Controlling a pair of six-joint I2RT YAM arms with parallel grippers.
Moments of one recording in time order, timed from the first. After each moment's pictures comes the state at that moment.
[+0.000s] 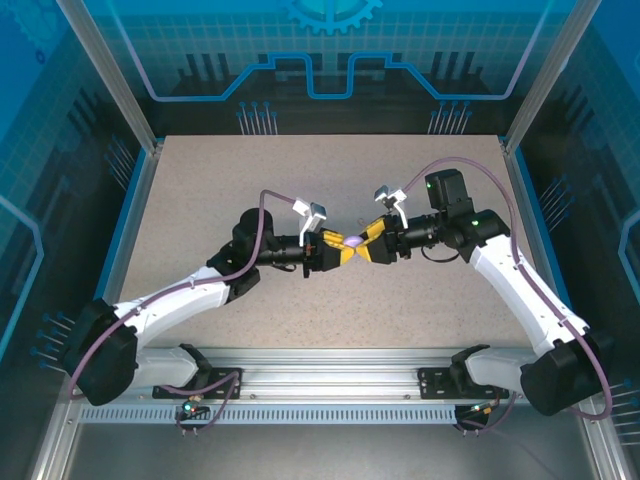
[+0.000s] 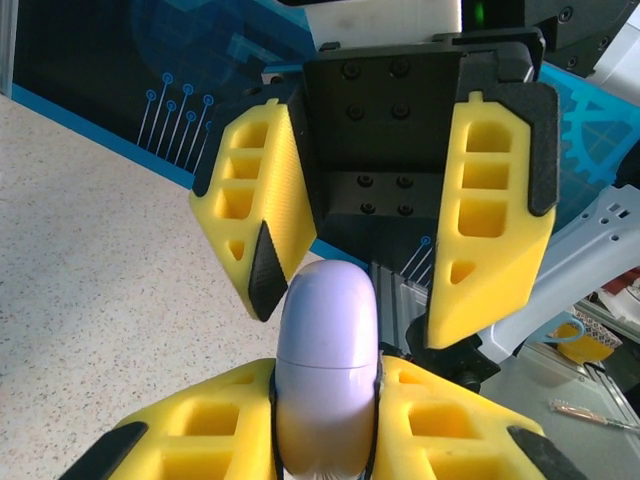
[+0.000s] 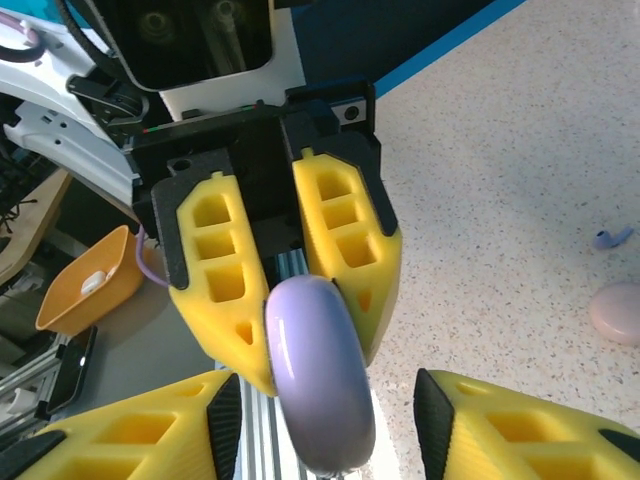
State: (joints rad) left arm -0.65 1.27 0.75 0.45 0.76 -0.40; right arm 0.34 1.22 1.13 -0.72 -1.05 -0.18
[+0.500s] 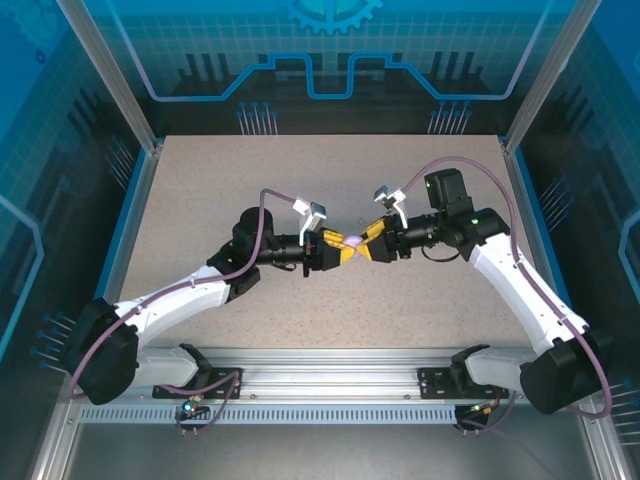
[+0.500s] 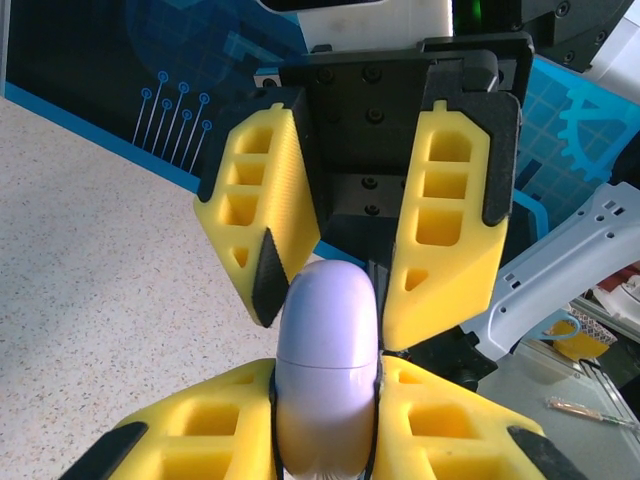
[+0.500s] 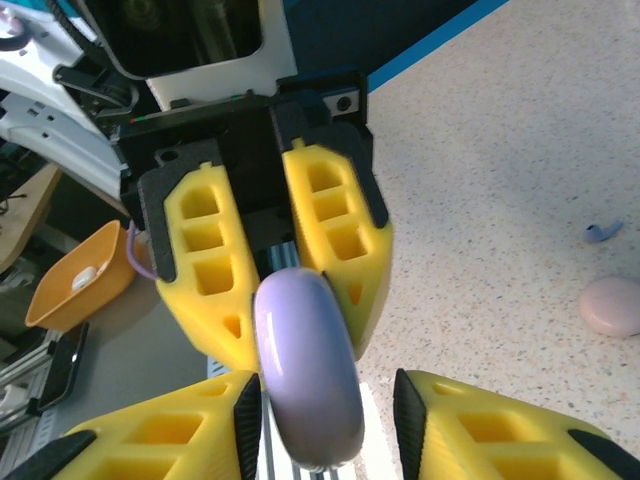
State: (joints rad) left arm -0.64 1.27 0.75 0.45 0.77 -0.40; right arm 0.34 1.23 1.14 -0.76 -1.05 -0.21
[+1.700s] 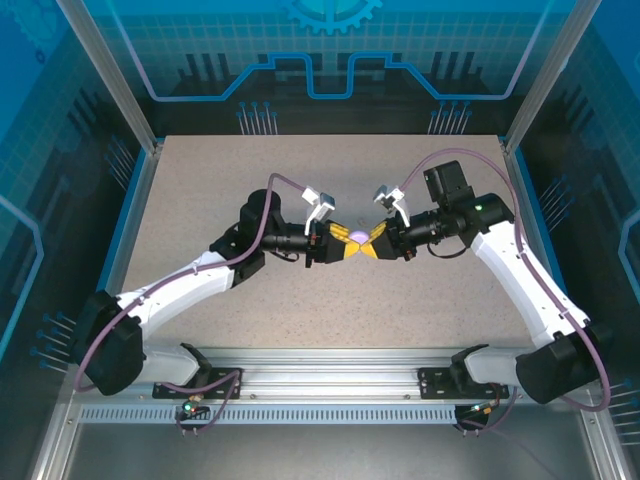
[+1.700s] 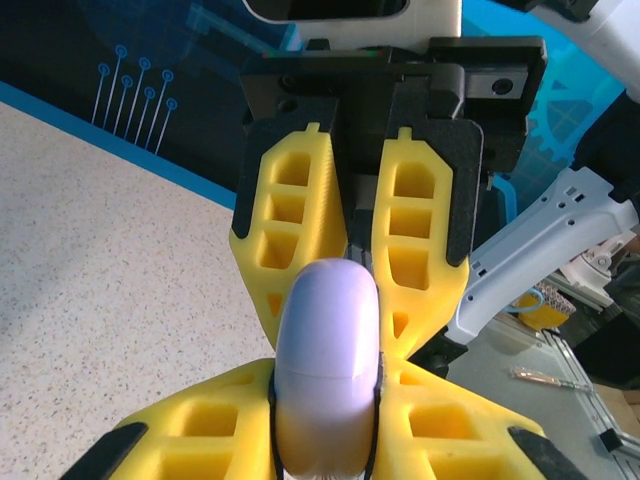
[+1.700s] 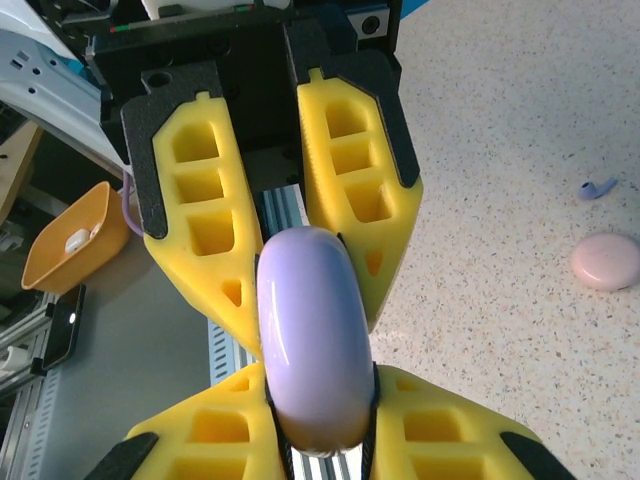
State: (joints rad) left arm -0.63 1.34 0.91 0.27 0.88 -0.35; right arm 0.34 1.28 1.30 -1.04 -0.99 -0.36
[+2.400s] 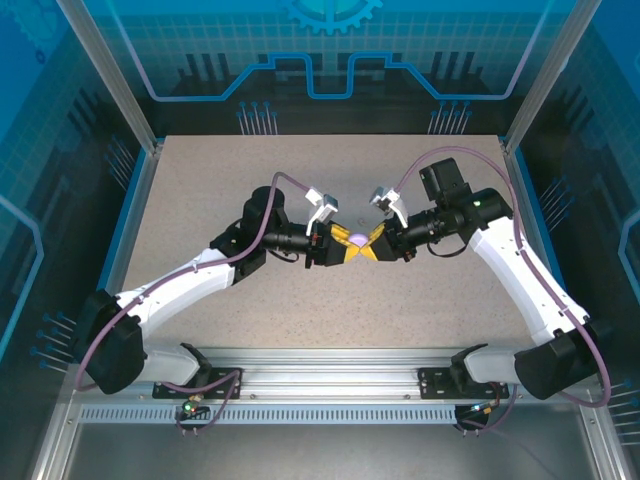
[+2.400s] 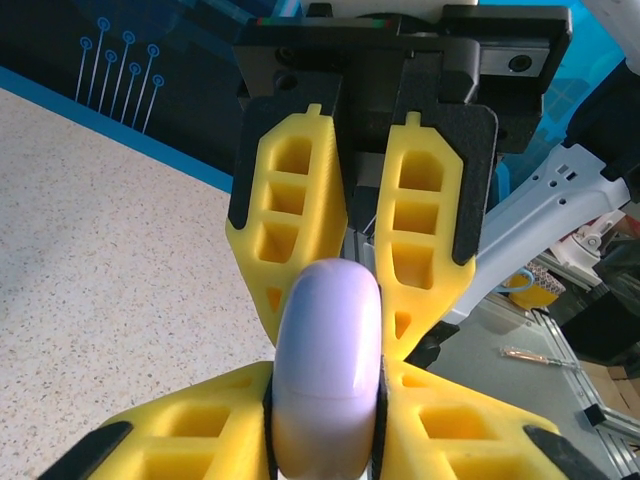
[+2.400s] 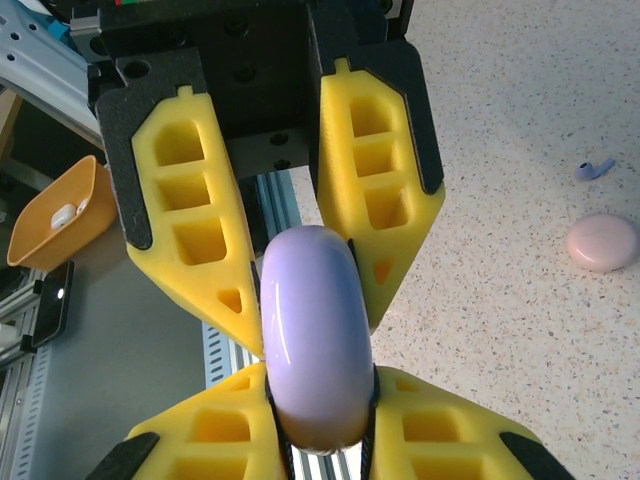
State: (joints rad) left arm -0.63 1.35 0.94 0.18 0.91 -0.31; right arm 0.37 1.30 1.35 -1.12 -0.93 -0.40
